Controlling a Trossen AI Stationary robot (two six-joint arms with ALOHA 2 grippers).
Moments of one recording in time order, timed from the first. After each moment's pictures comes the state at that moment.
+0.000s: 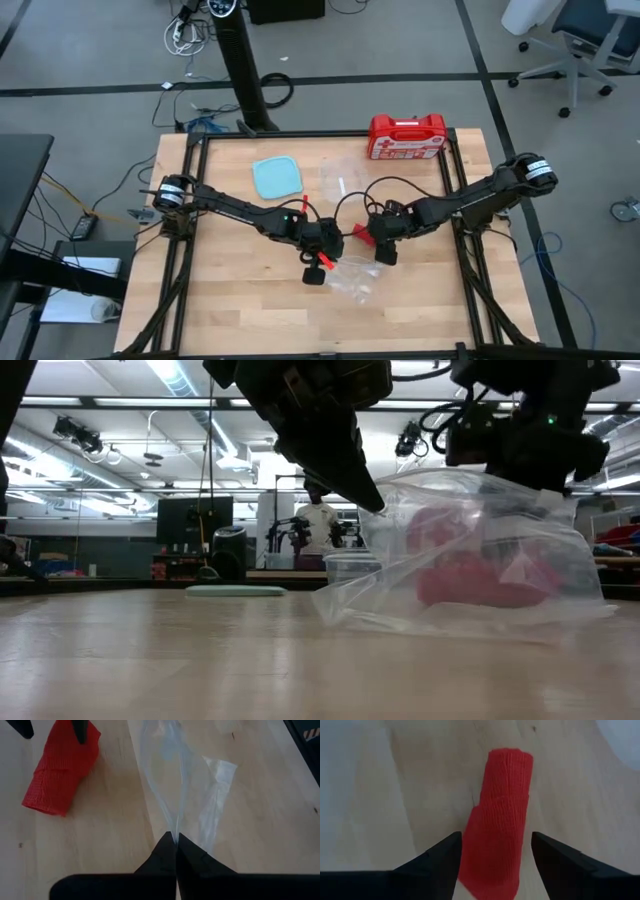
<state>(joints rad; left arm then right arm) -0.19 1.90 1.37 -0.35 0.09 -0.01 0.24 1.42 0.80 -0.56 0.20 0.46</state>
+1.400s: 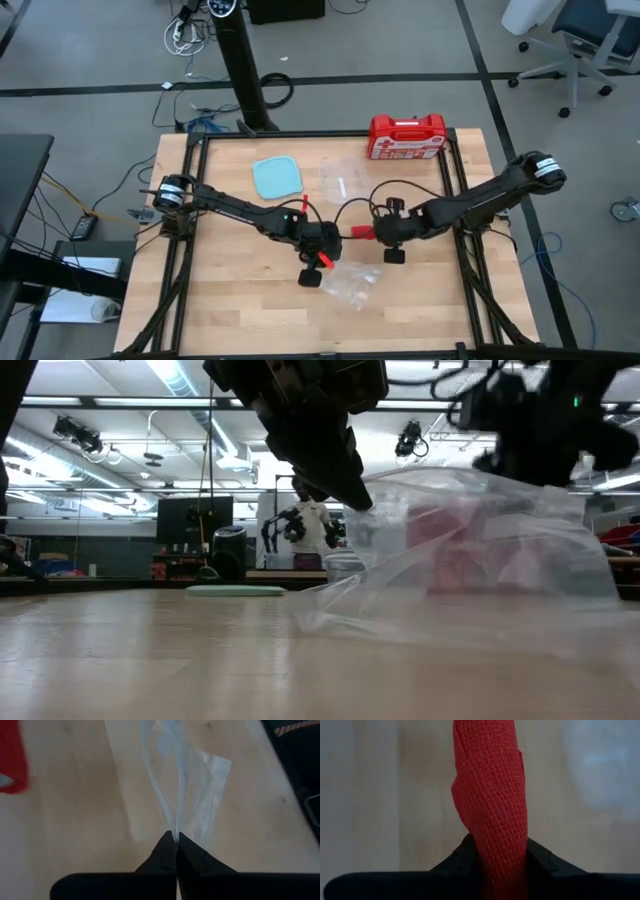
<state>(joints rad) -0.18 1.90 1.37 -0.38 0.21 -0.03 0.31 1.33 0.79 -0.59 0.35 0.25</state>
